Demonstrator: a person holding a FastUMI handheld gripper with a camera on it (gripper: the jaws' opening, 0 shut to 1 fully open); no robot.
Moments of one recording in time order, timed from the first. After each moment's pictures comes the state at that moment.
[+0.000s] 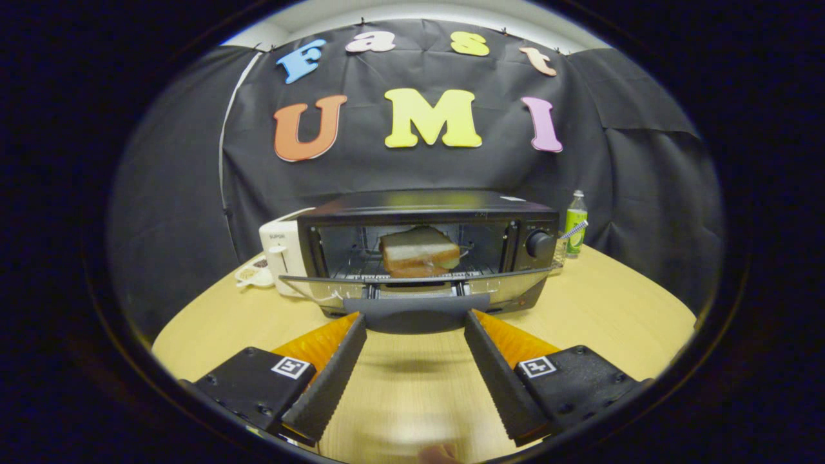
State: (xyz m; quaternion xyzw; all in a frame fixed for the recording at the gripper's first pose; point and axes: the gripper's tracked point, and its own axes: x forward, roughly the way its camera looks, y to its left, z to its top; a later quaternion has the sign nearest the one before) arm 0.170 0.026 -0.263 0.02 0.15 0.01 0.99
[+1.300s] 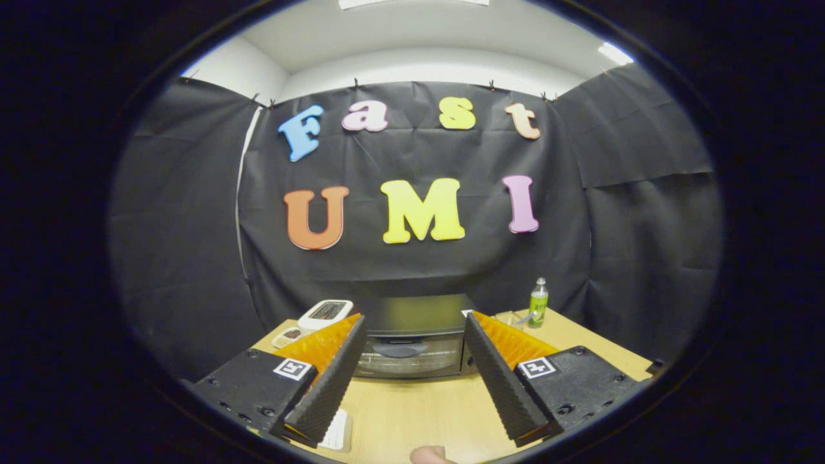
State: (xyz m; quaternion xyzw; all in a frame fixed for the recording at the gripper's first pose) arm 0.031 -0.005 -0.029 0.01 0.02 0.01 1.00
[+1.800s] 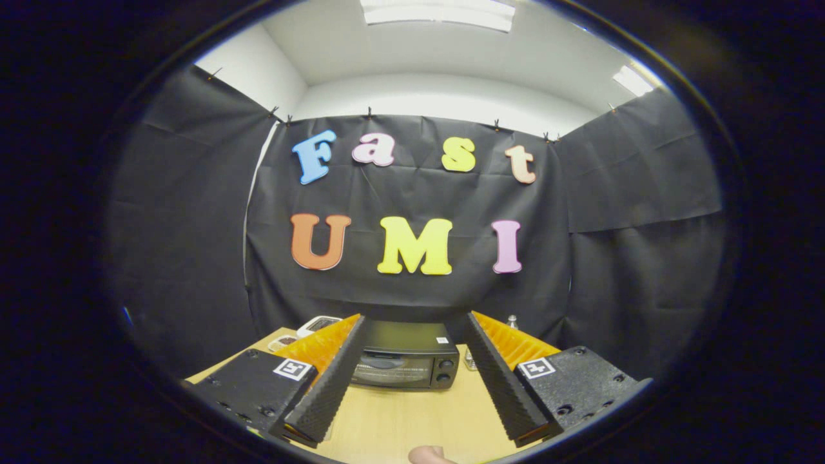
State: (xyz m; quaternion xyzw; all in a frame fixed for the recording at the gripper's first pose) arm -0.050 -0.018 0.029 -0.04 -0.04 0.01 1.00
